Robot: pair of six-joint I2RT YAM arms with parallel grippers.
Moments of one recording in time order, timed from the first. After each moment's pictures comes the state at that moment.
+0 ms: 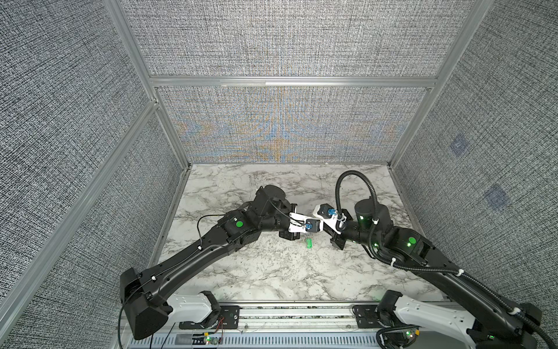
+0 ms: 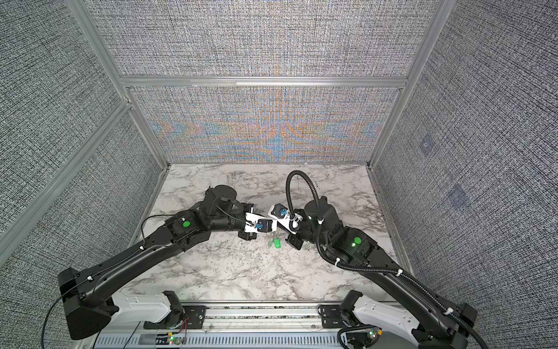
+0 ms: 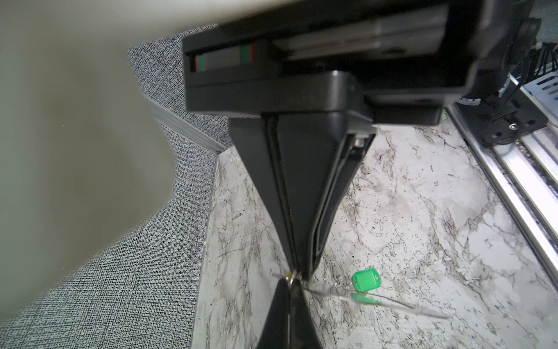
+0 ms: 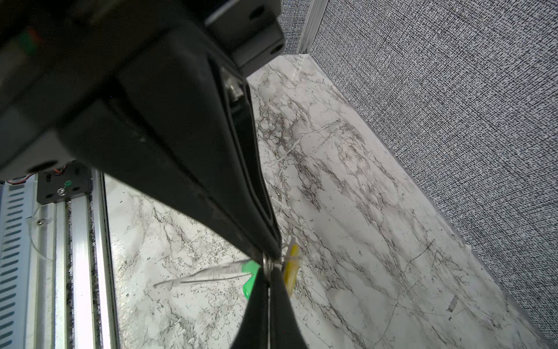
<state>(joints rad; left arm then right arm) -0.92 1.28 1.25 -0.47 0.35 0.91 0.81 0.97 1.06 -0.58 -0.14 -0.34</state>
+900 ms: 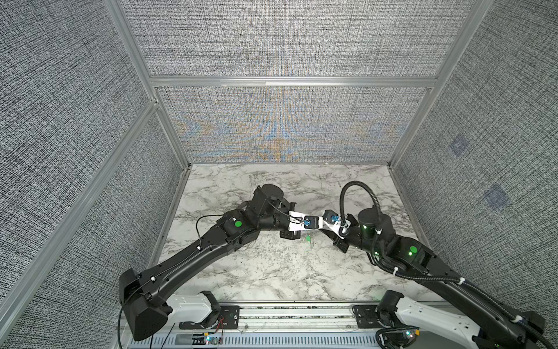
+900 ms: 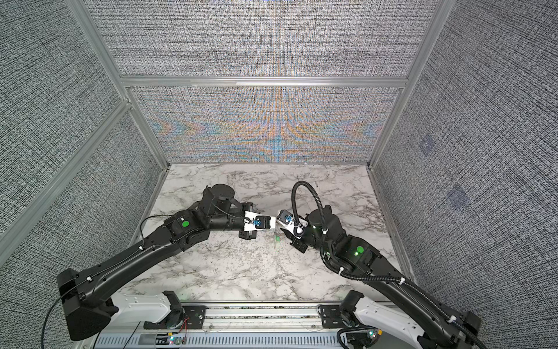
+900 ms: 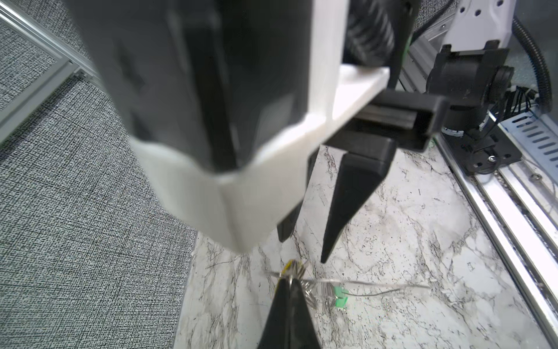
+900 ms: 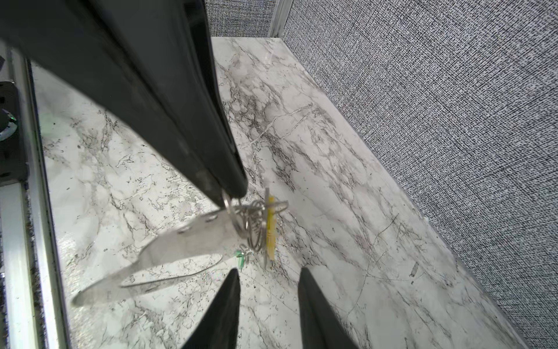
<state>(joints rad) -0.90 1.27 1.24 -0.43 0.43 0.82 0.81 0.89 0.90 -0.50 -0.01 -0.38</state>
